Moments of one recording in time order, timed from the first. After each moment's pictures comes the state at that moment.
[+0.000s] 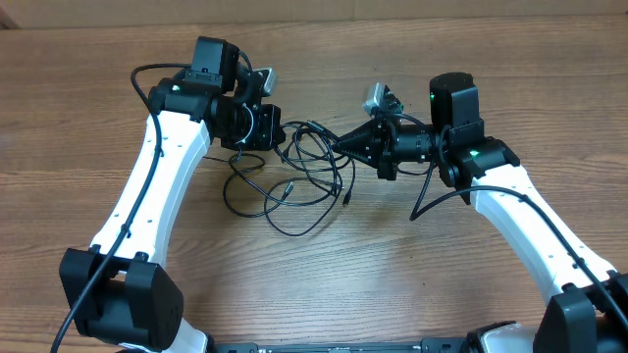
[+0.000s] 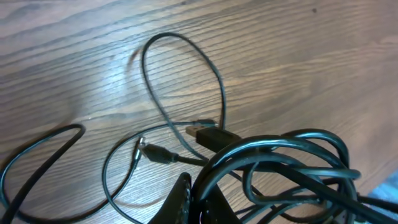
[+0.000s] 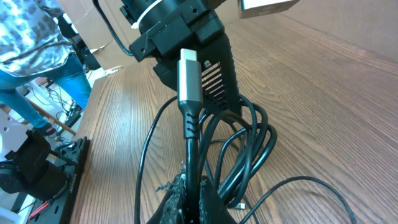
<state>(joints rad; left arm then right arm) -0.19 1.74 1.57 -1.03 0.46 -0.16 0.28 1.53 1.08 -0.18 -1.07 -0.29</state>
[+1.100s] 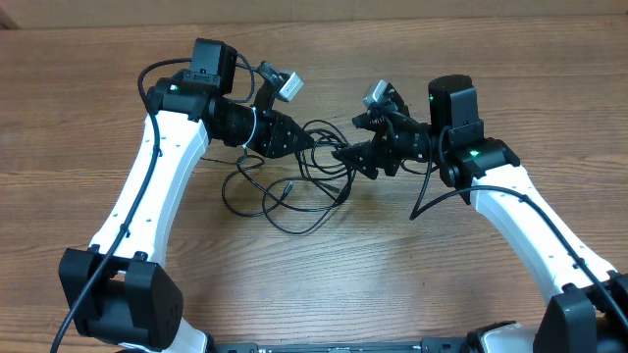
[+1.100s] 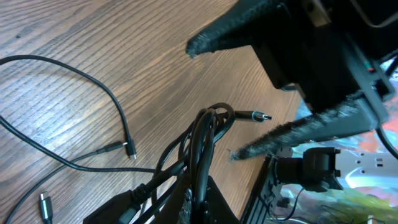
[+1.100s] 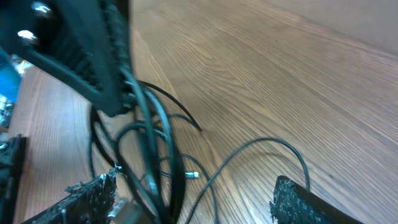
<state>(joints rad) -0.19 1.74 1.57 -1.07 0.90 0.22 0.28 1.53 1.08 -0.24 -0.81 -0.30</state>
